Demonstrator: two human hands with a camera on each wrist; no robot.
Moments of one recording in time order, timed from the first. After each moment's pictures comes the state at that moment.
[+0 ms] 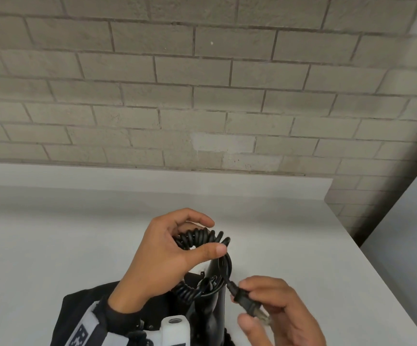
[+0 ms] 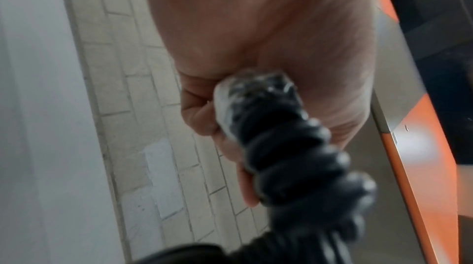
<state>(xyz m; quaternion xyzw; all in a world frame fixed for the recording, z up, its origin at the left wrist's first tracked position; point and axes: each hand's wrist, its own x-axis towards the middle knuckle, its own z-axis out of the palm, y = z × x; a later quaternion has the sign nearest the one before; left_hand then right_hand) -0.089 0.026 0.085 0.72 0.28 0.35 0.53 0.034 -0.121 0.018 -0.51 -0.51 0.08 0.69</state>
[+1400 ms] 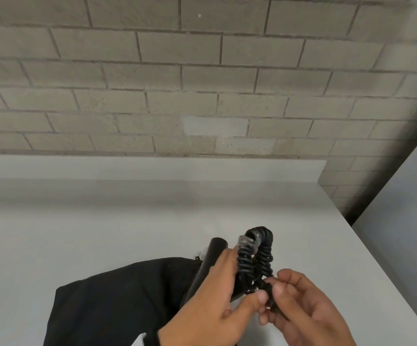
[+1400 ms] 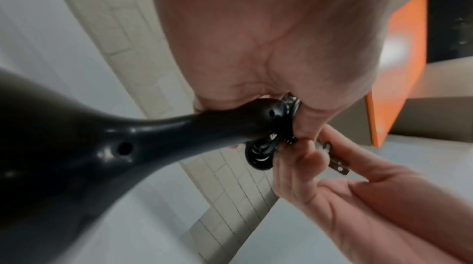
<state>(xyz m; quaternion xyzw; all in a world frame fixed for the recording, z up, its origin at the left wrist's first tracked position) -0.057 -0.032 0.006 0.83 0.14 0.25 0.47 0.063 -0.148 0.019 -0.48 -0.19 0.46 0.72</state>
